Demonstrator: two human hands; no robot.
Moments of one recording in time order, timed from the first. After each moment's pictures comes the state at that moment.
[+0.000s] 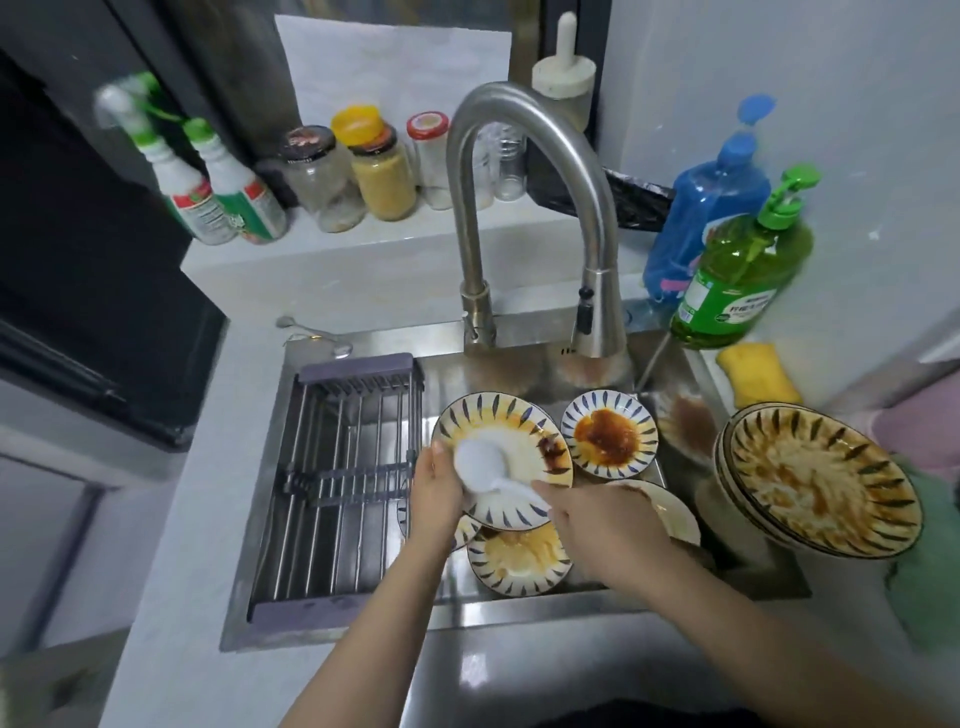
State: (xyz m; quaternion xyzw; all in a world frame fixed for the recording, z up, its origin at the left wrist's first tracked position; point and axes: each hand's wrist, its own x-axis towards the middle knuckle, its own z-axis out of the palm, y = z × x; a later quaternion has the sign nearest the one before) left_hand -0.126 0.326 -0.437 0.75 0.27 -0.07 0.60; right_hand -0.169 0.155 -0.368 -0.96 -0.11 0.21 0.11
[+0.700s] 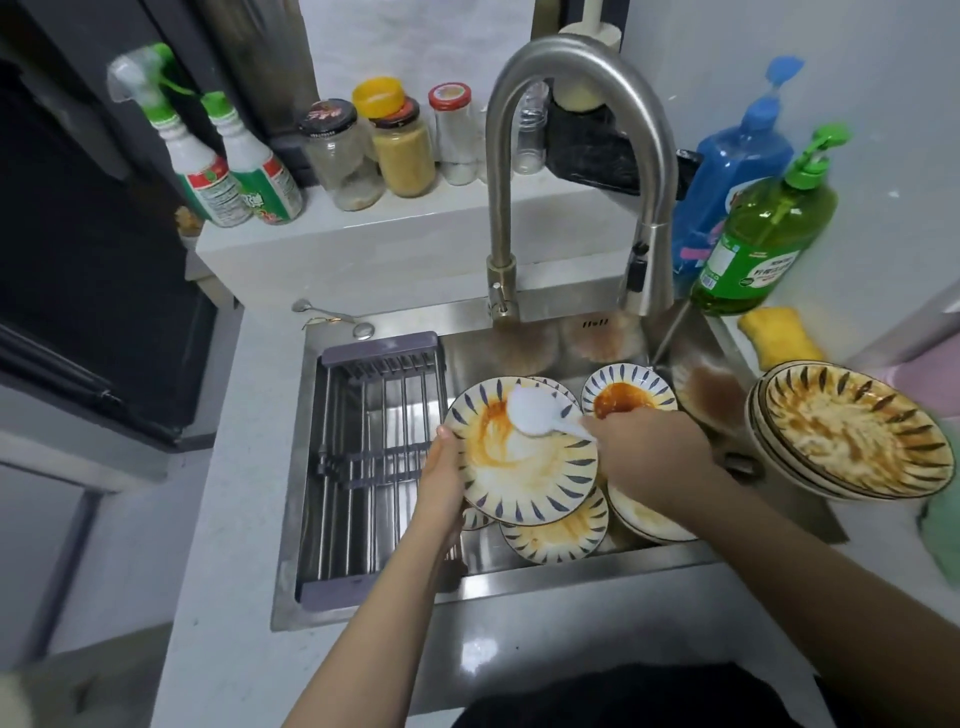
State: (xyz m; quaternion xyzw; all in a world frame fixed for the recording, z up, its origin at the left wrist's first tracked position) left_hand -0.142 0.381 -0.444 0.64 0.26 -0.16 0.71; right_hand -0.149 0.185 -0.334 -0.98 -0.09 0.19 -0.05
